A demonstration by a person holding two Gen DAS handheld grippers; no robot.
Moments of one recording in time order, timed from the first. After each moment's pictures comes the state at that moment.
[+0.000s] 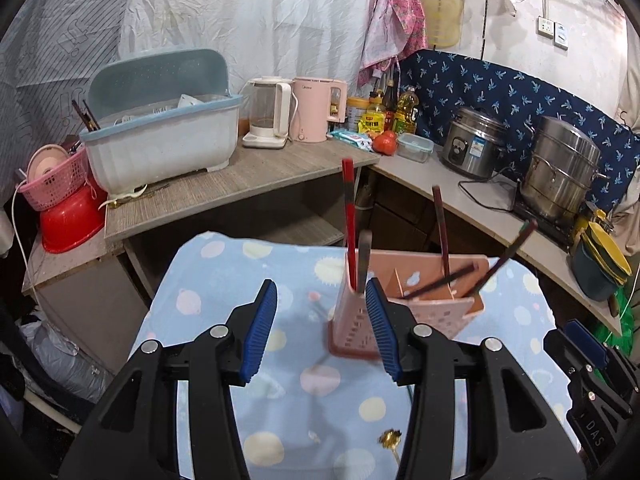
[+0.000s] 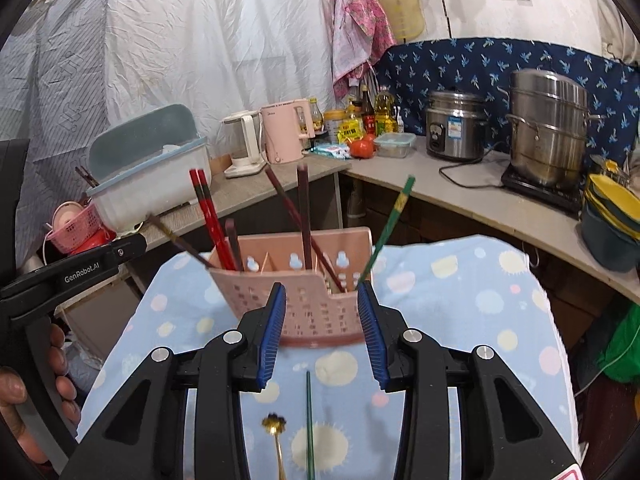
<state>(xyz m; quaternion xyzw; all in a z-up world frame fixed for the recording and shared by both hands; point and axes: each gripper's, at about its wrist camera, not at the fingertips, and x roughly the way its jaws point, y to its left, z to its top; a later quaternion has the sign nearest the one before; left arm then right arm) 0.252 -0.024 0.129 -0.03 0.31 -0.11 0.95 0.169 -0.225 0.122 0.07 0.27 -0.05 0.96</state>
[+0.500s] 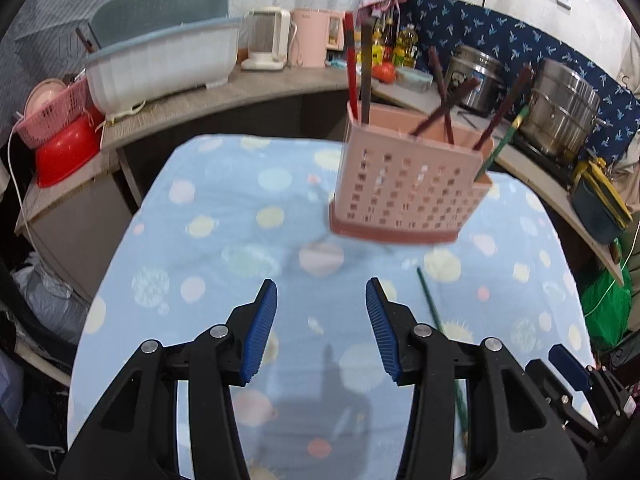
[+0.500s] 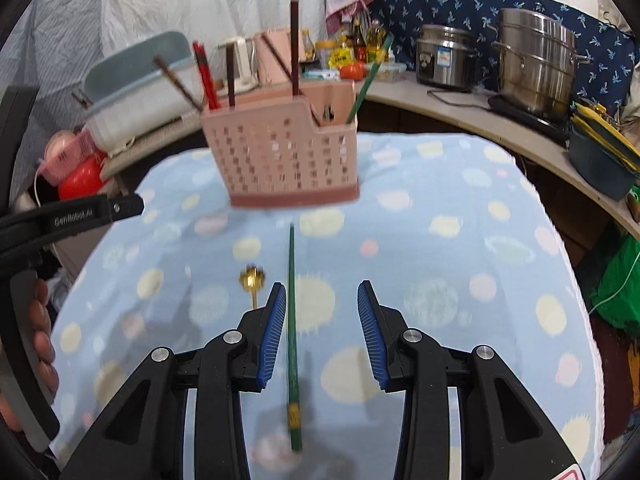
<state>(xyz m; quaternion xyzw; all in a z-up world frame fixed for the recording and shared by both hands) 0.198 -0.018 0.039 -0.02 0.40 -0.11 0.91 0.094 -0.210 0.024 0.06 0.37 -0.06 0.92</state>
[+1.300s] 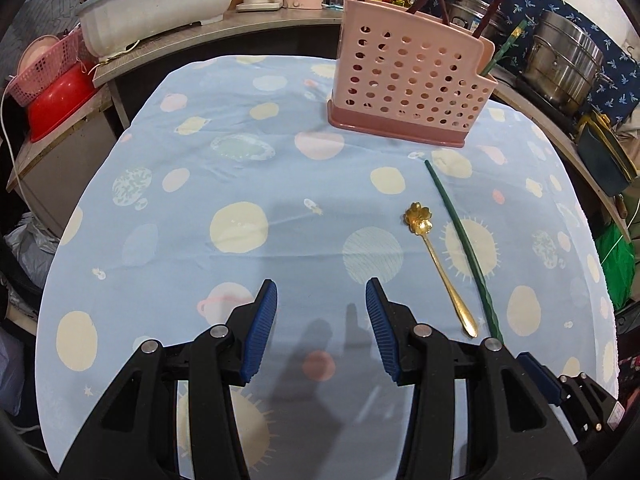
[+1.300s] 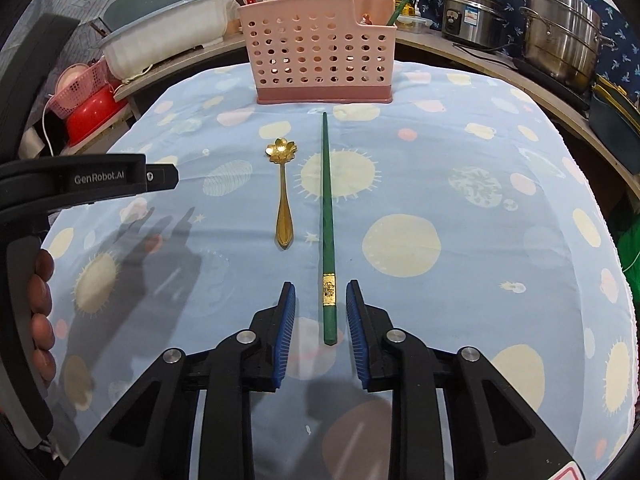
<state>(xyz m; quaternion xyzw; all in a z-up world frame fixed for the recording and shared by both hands) 0.157 -0.022 -0.024 0.00 0.47 -0.12 0.88 0.059 -0.176 -0.039 0.04 0.44 -0.03 0.90</state>
